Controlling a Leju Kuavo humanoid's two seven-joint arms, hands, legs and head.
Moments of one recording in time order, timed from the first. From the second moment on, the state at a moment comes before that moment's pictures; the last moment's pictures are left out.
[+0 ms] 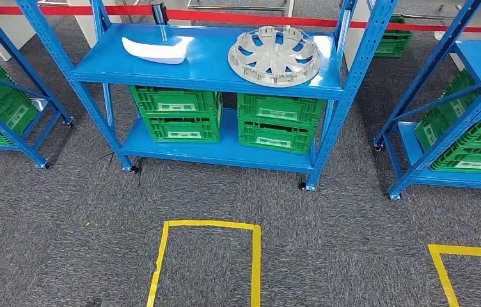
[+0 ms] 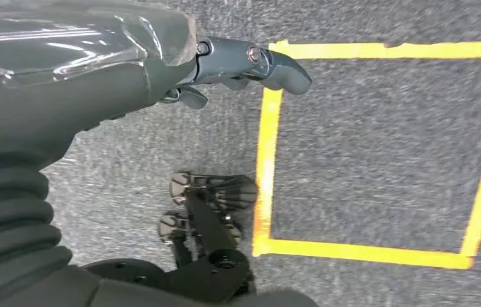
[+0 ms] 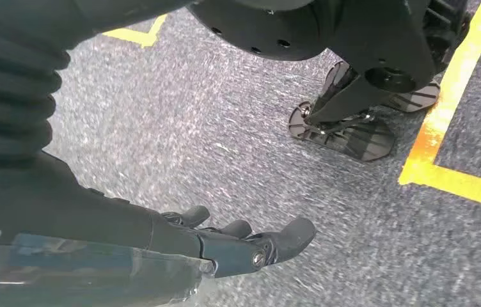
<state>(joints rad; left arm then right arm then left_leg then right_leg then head) 0.06 -0.08 0.73 -0.47 -0.53 -0.25 -0.27 0.05 -0.11 0.36 -0.29 -0.06 0.10 -0.12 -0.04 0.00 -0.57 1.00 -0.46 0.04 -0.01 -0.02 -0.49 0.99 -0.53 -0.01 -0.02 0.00</state>
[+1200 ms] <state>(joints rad) 0.02 -0.23 1.16 -0.70 -0.78 -0.44 -0.29 0.00 -0.16 0.33 -1.37 -0.02 0.30 -0.34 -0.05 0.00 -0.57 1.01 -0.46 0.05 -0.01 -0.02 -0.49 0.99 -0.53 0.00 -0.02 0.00</state>
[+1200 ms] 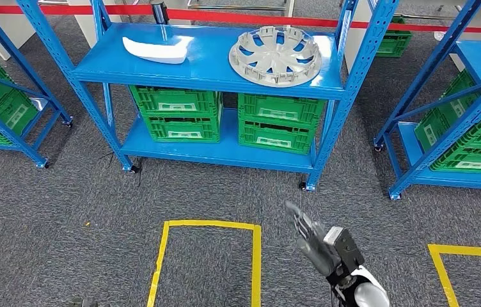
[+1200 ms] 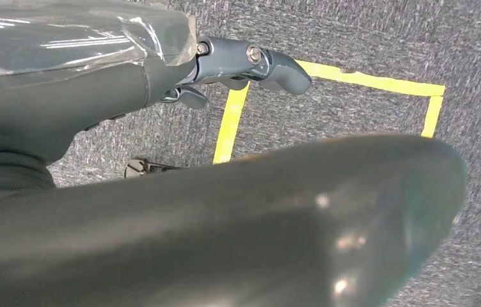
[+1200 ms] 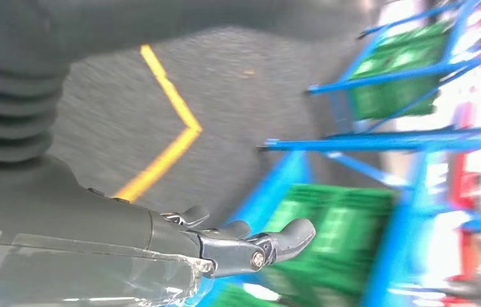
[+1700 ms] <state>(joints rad) -0.01 -0.29 1.30 -0.78 -0.84 -0.51 -0.27 -0.14 -0.19 0.30 -1.91 0.03 0.44 -0.37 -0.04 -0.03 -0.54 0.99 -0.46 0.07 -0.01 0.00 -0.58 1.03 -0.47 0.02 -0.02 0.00</state>
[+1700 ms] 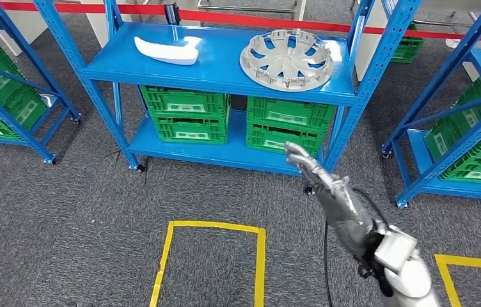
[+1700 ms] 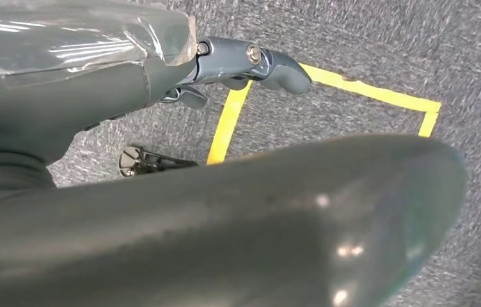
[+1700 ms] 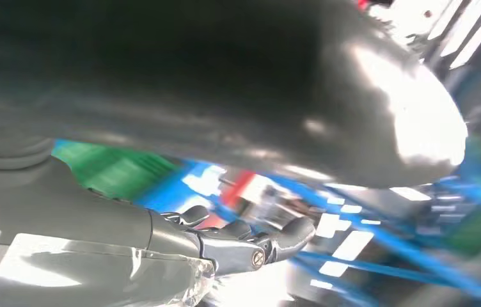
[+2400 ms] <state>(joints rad) -0.03 -0.34 1.39 -0.89 -0.86 -0.53 -0.25 -0.23 -0.21 0.30 -2.15 0.05 0.50 -0.37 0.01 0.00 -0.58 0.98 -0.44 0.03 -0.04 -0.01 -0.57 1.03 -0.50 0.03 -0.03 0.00</state>
